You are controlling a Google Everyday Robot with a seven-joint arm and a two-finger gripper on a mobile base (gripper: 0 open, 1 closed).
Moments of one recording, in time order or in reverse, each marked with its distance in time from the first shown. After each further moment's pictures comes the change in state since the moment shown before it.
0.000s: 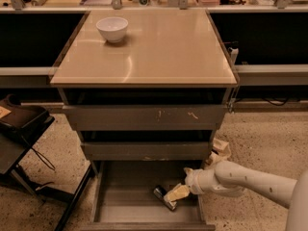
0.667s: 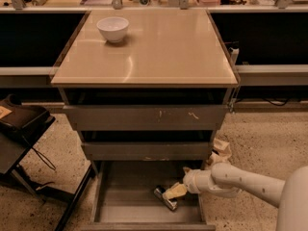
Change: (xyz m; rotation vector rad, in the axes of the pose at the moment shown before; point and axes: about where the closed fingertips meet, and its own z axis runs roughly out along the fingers) arm 0.009 -0.022 0.023 0.035 -0.019 0.012
